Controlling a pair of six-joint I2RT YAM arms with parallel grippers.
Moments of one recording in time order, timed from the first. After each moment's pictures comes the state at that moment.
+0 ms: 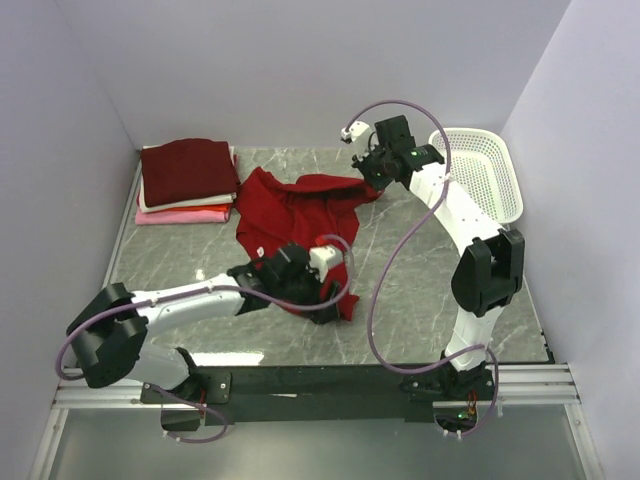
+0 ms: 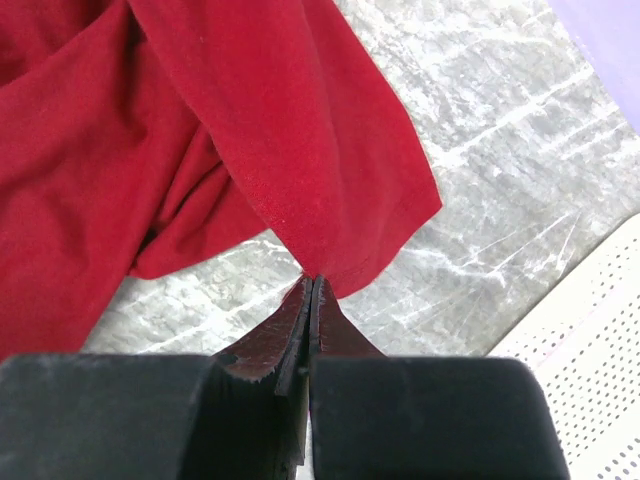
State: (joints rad) left arm -0.92 1.37 0.79 -0.13 0.29 -0.34; right arm 0.37 1.84 1.76 -0.72 -0.13 -0.44
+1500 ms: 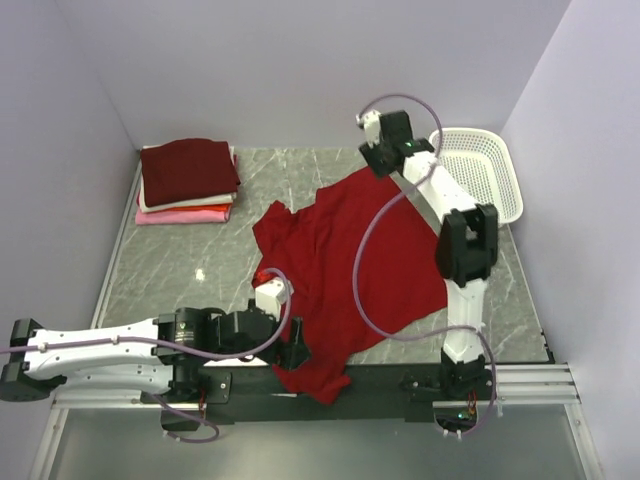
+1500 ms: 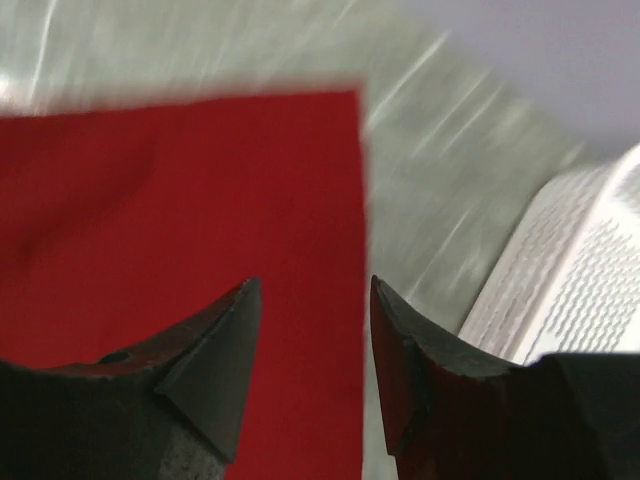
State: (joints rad) left arm -1.41 0.79 0.67 -0.61 -0.23 -0.93; right arm 0.28 2.17 2.02 -0.56 0.11 -0.36
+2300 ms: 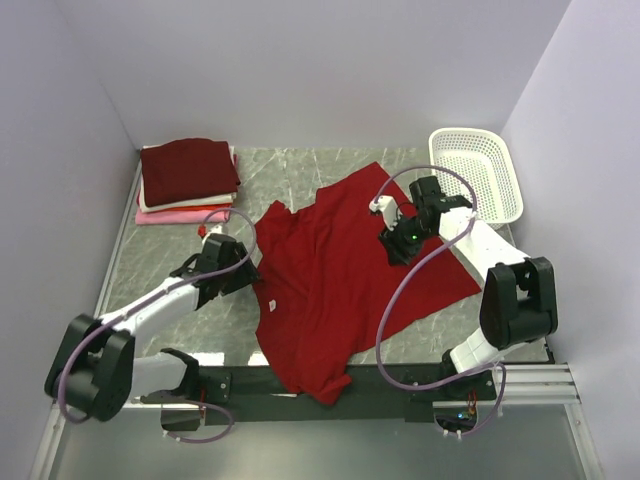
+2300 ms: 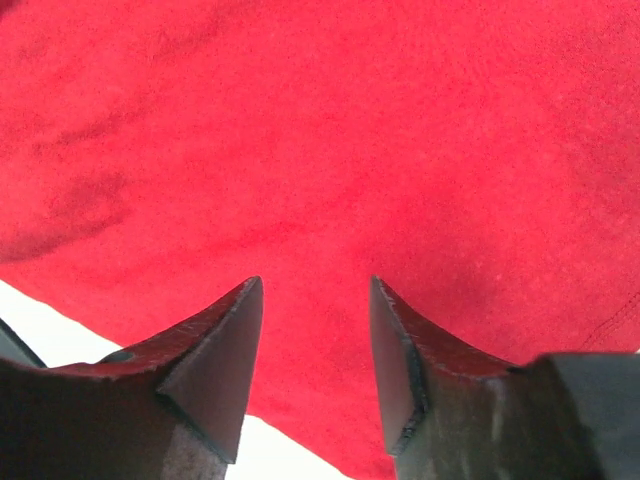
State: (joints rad) left arm -0.39 1.17 0.53 -0.21 -0.09 -0.78; right arm 0.21 1.56 1.14 -0.82 -0.43 -0.71
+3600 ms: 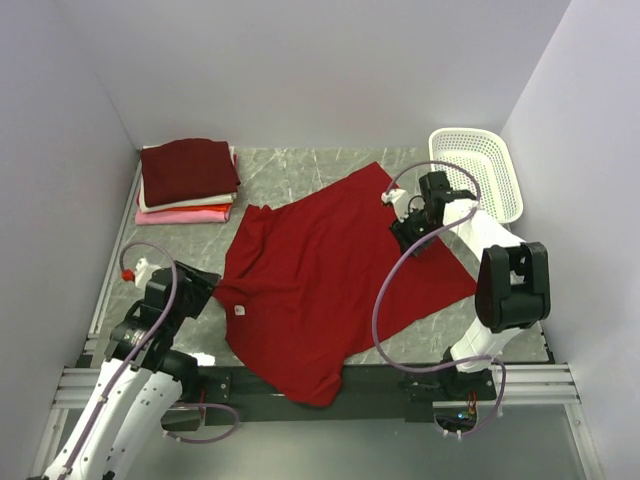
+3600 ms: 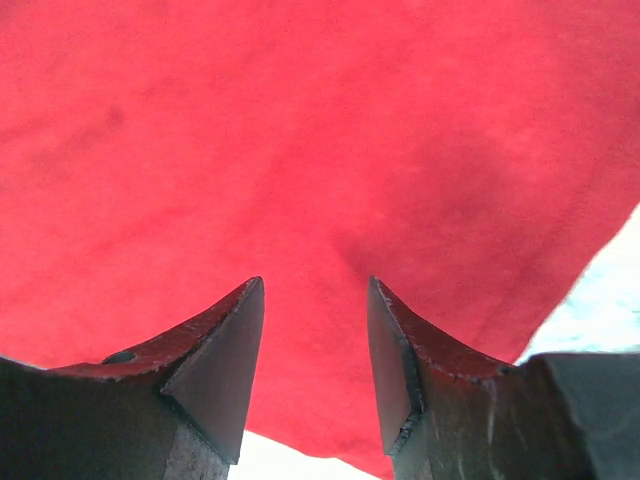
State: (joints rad) left arm -0.30 0.43 0.53 -0.76 -0.23 -1.20; right arm 0.12 1.66 1.18 -0.78 -0.31 -0.67
